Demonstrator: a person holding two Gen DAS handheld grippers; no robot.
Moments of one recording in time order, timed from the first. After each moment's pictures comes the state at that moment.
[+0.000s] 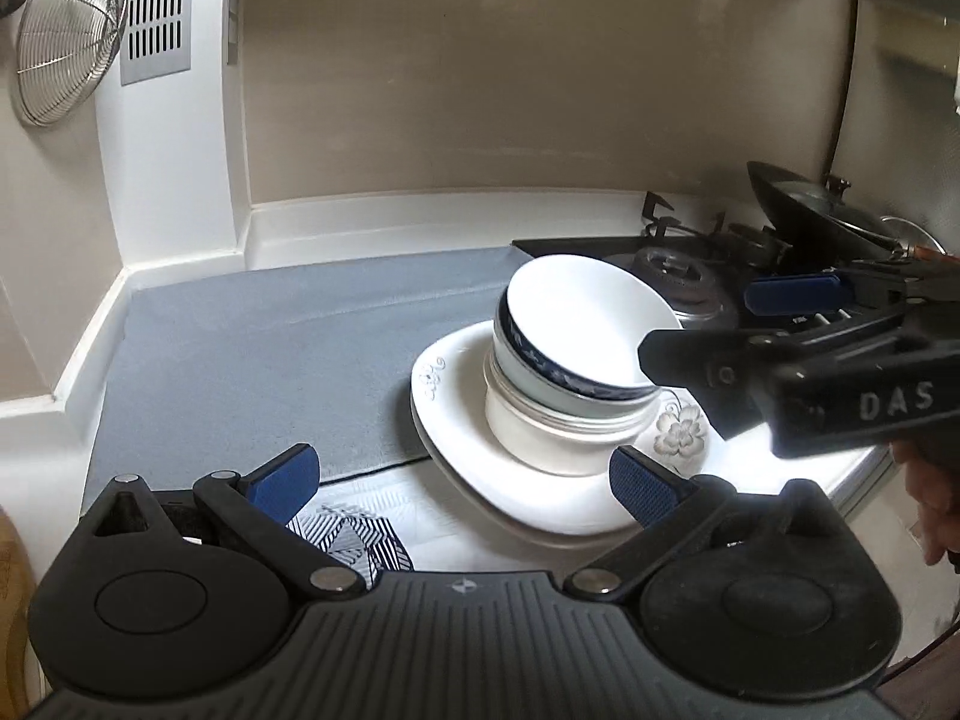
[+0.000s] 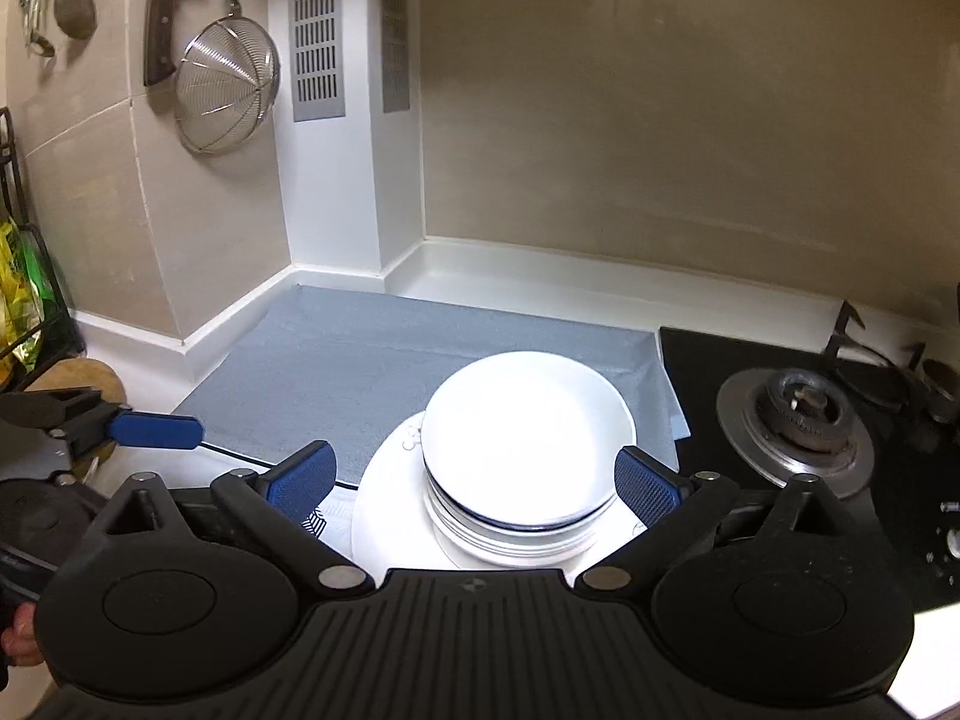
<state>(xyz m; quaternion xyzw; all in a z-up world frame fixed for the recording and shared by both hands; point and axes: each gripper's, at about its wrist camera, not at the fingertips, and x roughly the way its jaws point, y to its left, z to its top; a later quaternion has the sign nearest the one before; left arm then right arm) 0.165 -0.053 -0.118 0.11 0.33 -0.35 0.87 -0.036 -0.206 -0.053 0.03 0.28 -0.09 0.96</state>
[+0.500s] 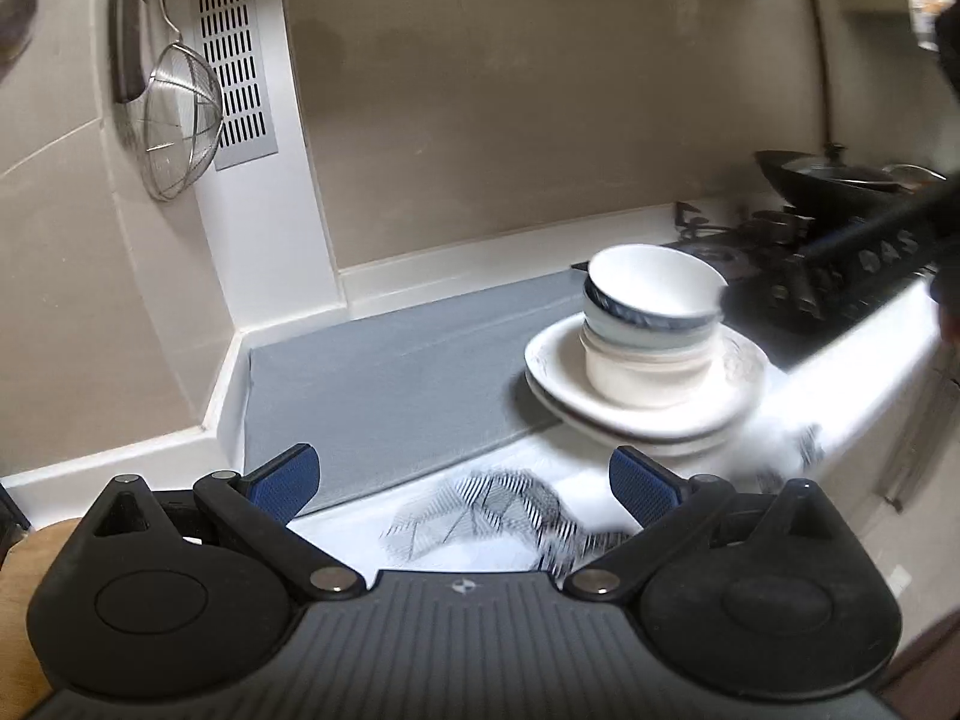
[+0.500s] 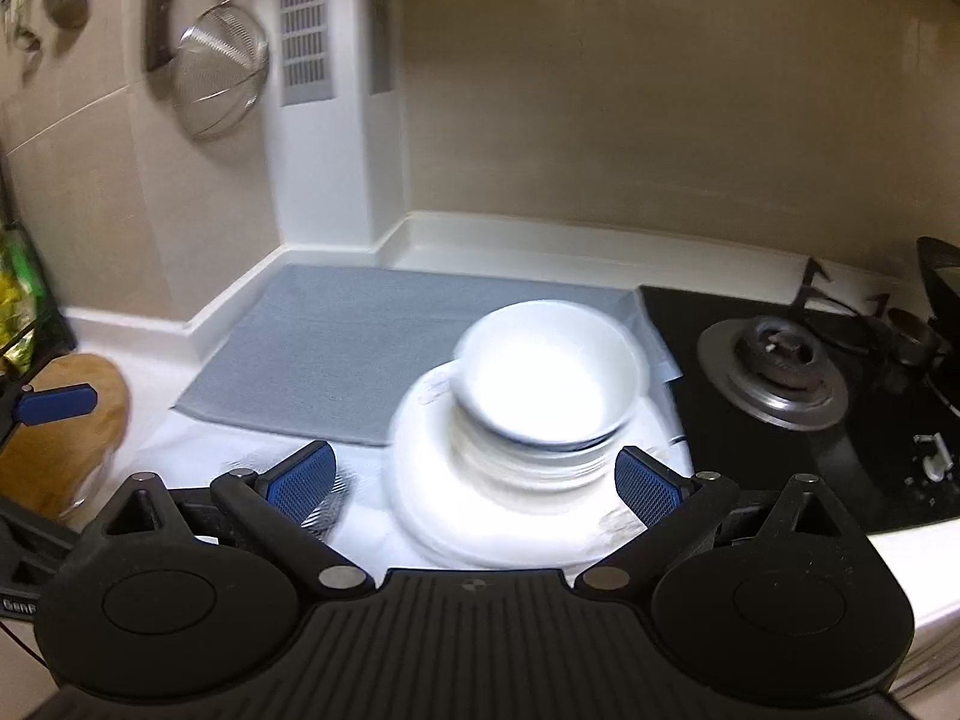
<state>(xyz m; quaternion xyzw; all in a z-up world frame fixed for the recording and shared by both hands) 0.111 0.062 -0.116 0.18 0.22 -0.33 0.90 -0.065 -0.154 -0.056 0.04 0.30 -0.12 0.95</state>
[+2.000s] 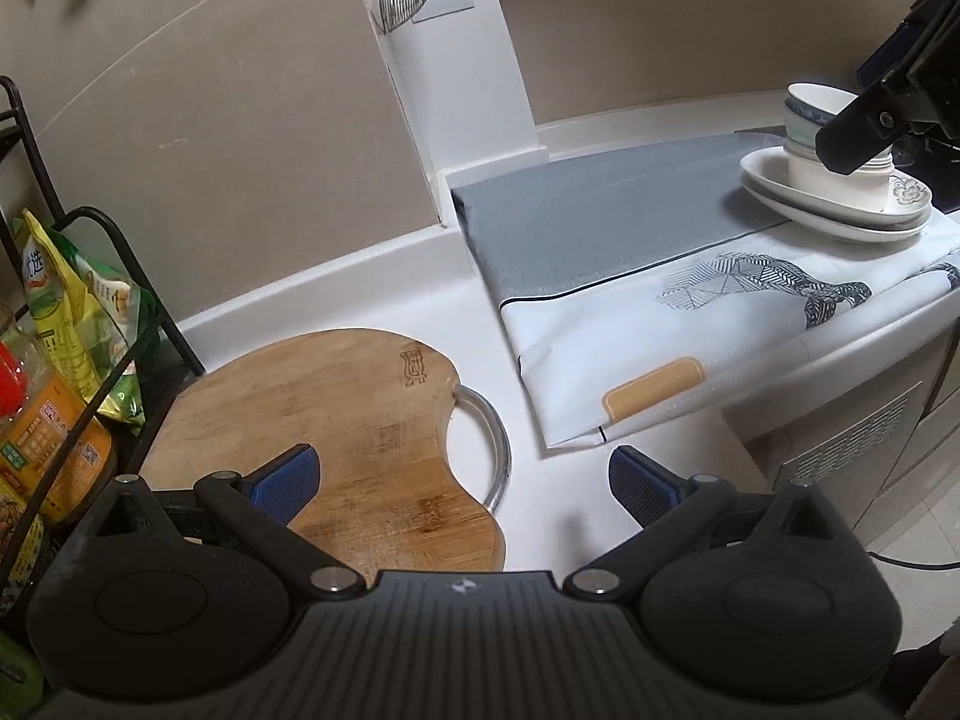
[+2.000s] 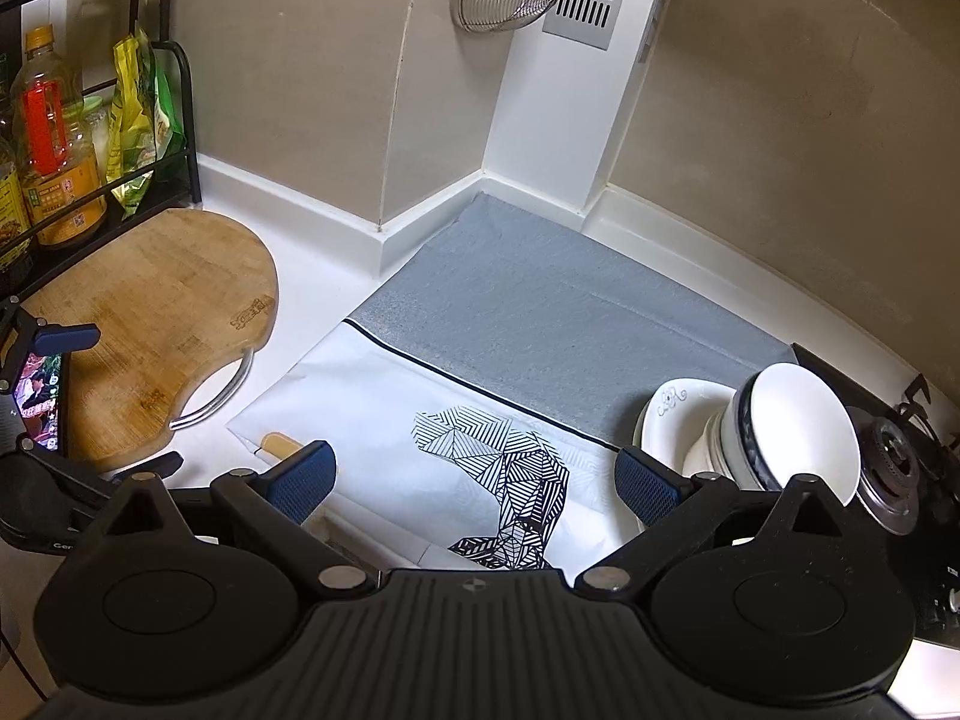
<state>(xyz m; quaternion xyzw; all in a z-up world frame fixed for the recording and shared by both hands) 0.124 0.203 -0.169 0.24 0.28 -0.18 0.91 -0.002 -0.003 -0.058 -0.10 0.37 -0.03 0.92</state>
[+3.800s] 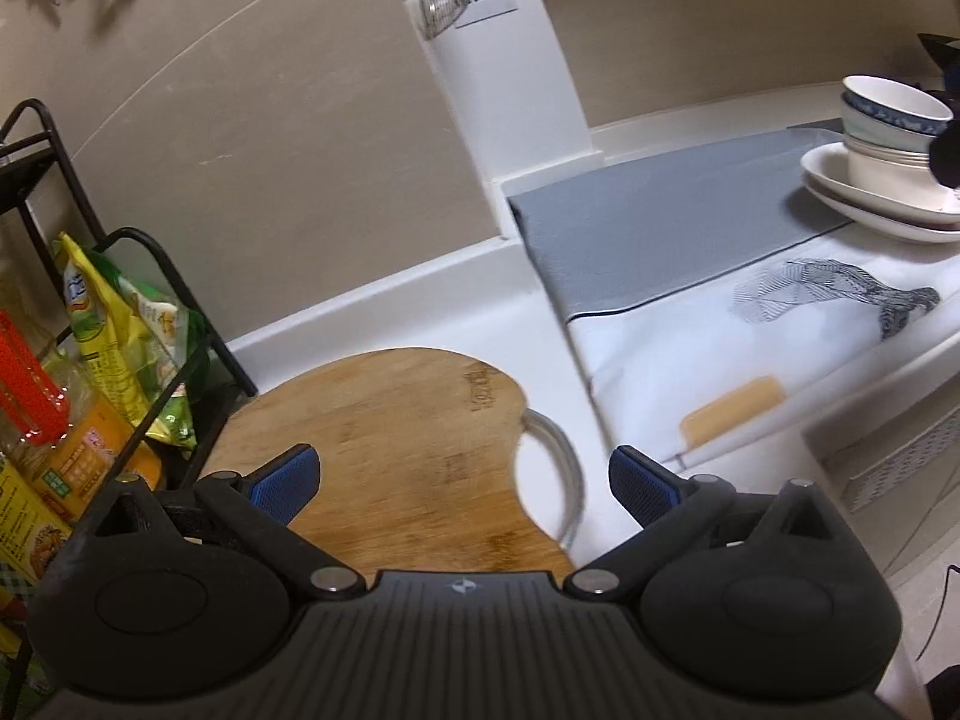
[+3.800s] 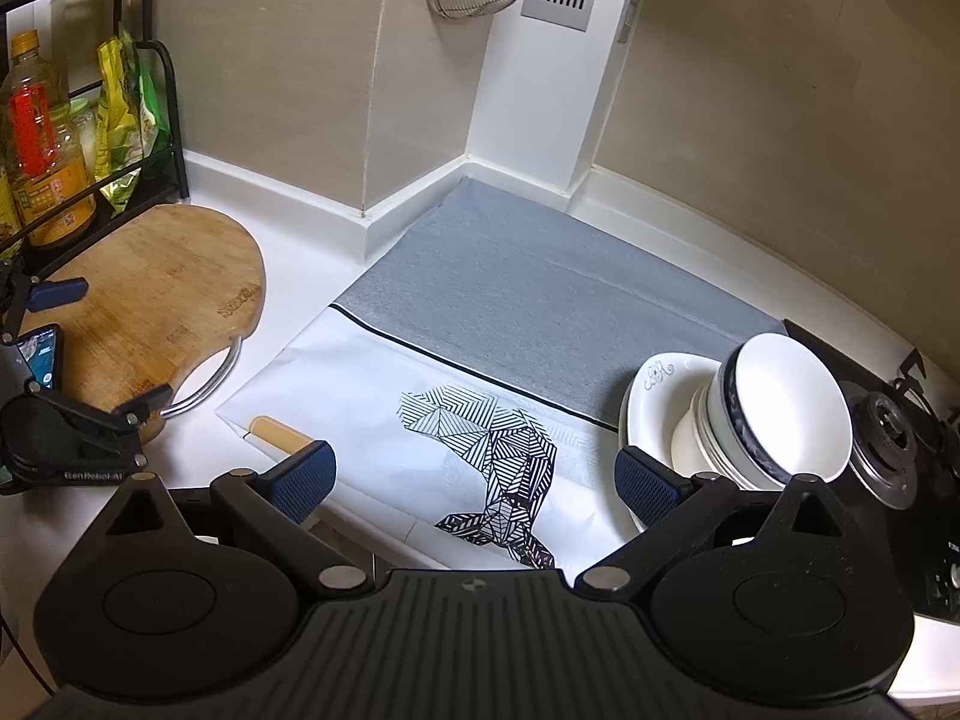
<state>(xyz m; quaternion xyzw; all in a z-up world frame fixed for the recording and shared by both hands) 0.145 0.203 -0.166 0.26 0.26 -0.14 0.92 -0.008 -0.013 -0.059 -0.08 0.38 -0.04 0.92</state>
